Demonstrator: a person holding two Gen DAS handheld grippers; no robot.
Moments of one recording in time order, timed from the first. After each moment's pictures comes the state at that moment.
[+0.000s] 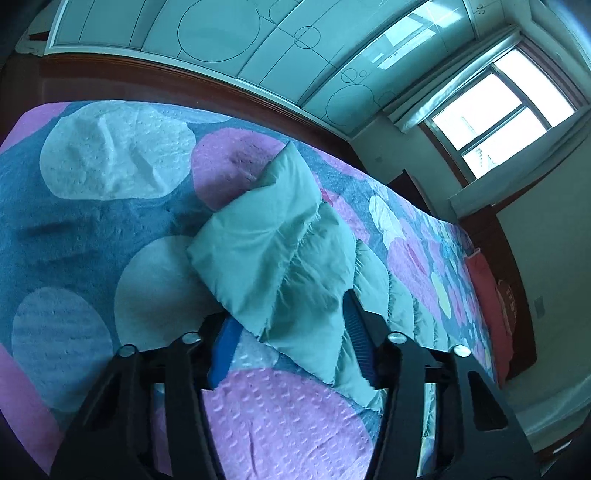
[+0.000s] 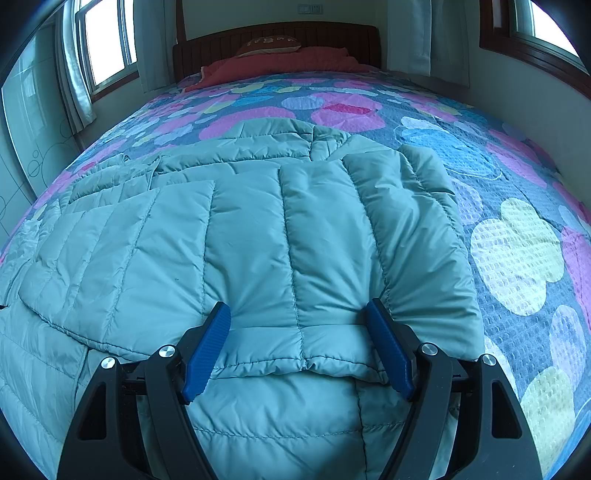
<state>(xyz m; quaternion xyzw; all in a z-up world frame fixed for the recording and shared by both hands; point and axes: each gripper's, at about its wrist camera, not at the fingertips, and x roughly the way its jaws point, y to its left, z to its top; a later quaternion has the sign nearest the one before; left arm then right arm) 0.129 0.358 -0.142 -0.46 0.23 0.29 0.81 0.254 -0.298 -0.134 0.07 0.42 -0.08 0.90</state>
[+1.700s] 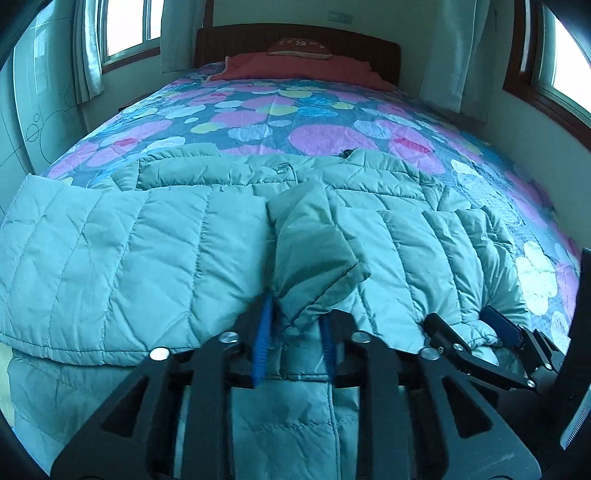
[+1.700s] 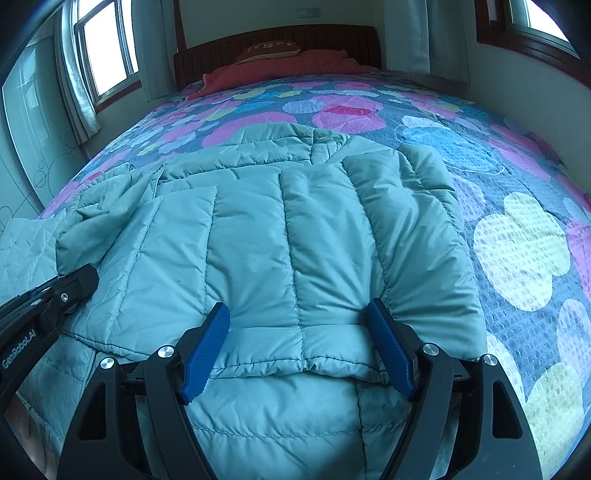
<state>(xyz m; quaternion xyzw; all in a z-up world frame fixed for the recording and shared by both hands) 0.302 -0.126 -0.110 0.00 0.40 -0.10 0.91 0.253 -0.299 -0.132 0.08 0.42 -0.07 0.90</state>
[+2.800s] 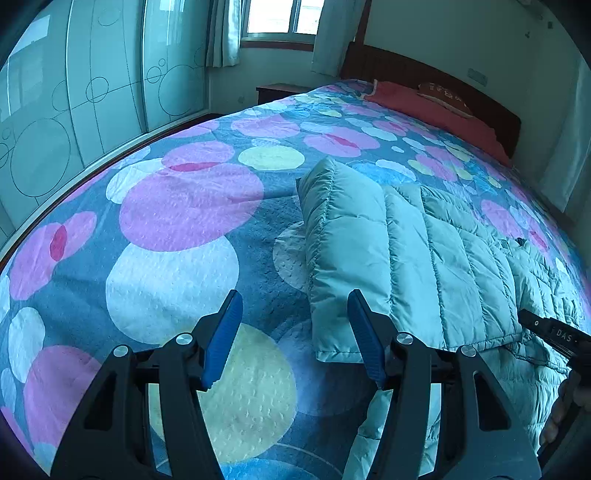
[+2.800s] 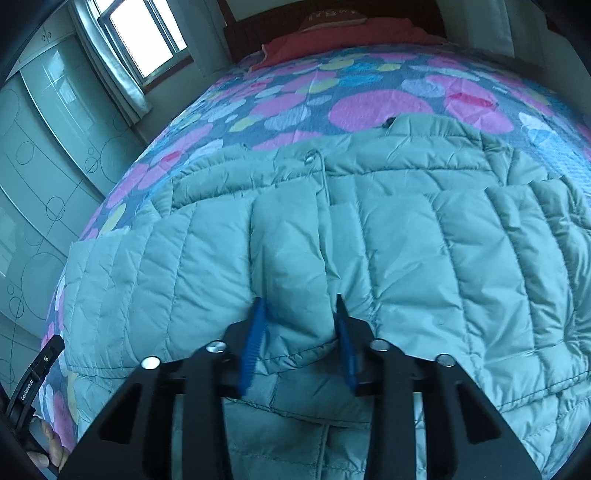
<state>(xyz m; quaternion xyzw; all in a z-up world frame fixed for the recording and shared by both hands) 0.258 0.134 -0.090 -0.11 0.38 0.10 0.91 0.310 -0.196 -0.114 0.13 0.47 0.05 0.87</state>
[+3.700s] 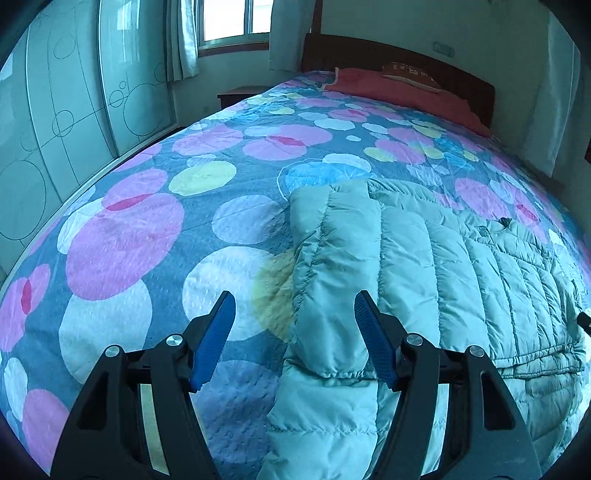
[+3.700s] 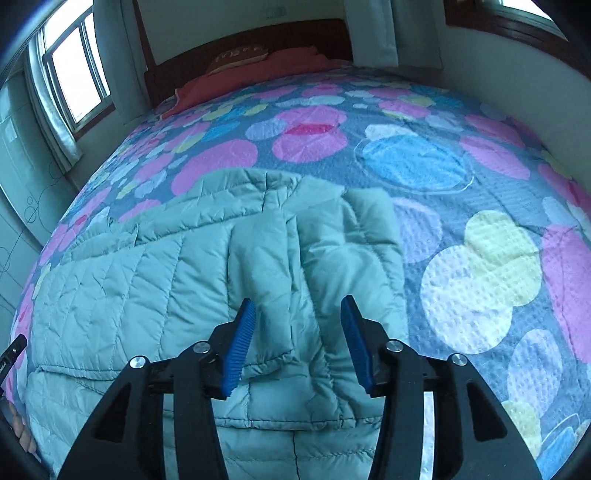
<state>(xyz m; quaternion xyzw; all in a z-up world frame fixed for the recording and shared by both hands) 0.314 0.069 -0.083 -0.04 0.39 0.06 0.92 0.295 -0.324 -0.095 0.13 0.40 -0.11 0.90</state>
